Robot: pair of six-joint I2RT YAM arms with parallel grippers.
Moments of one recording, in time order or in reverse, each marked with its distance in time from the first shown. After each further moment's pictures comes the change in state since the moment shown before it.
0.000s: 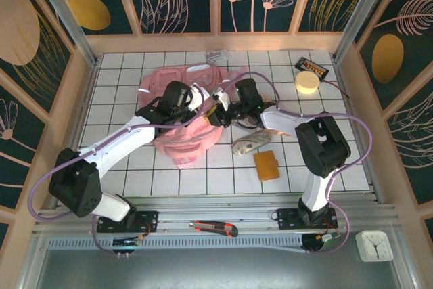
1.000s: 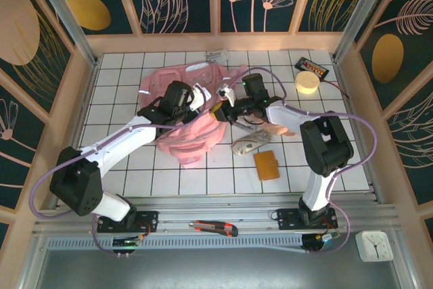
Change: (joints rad) left arm -0.006 0.015 0.001 0.024 0.000 0.031; right arm -0.071 -0.004 0.049 -0.128 -0.100 -0.087
